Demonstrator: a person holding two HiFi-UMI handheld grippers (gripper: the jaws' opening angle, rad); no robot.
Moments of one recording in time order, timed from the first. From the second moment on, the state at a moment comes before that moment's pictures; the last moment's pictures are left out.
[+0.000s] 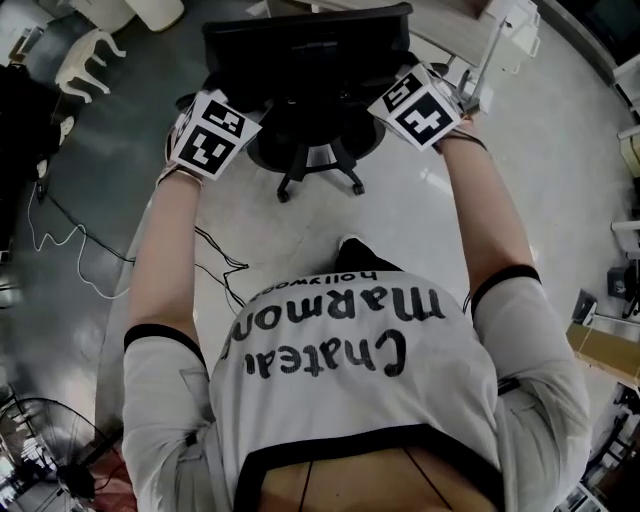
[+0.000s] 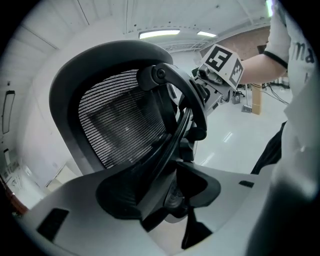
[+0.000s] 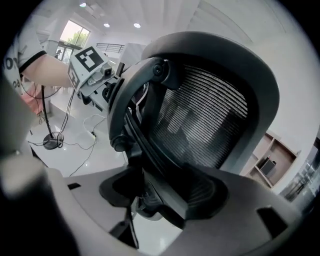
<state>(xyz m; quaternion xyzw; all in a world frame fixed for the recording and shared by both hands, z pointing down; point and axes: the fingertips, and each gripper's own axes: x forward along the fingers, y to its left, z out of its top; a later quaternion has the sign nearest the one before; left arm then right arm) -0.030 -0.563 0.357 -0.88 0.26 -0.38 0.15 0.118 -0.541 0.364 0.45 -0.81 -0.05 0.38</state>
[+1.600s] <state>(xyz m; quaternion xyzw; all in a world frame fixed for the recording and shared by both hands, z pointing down) -0.152 -0.675 0.335 -0.95 0.09 -0.28 0.13 -0.021 -0.598 0.363 0.52 -0.71 0.02 0.48</state>
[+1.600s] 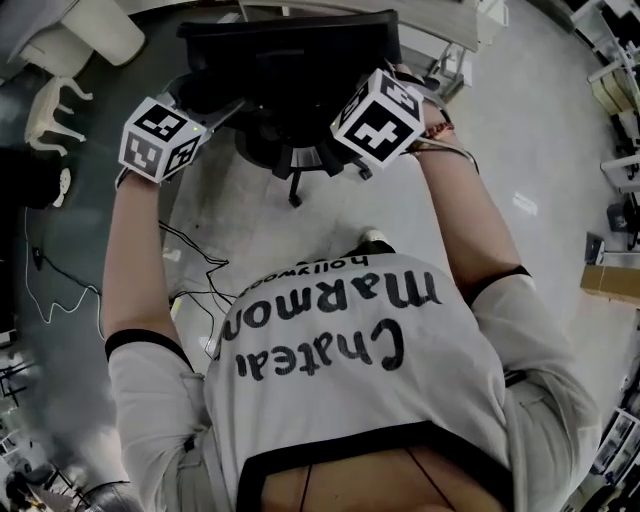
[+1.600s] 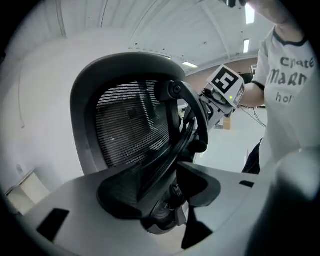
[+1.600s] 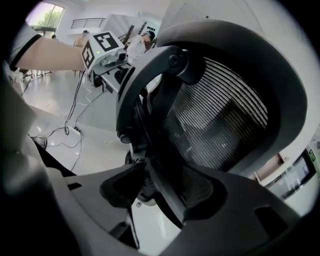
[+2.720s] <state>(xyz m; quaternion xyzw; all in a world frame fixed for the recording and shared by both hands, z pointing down) -0.176 -0.714 0.361 -0.82 0.11 -0.47 0.30 -0.069 -0.602 0.364 0.48 -0.73 -0.03 0.49</state>
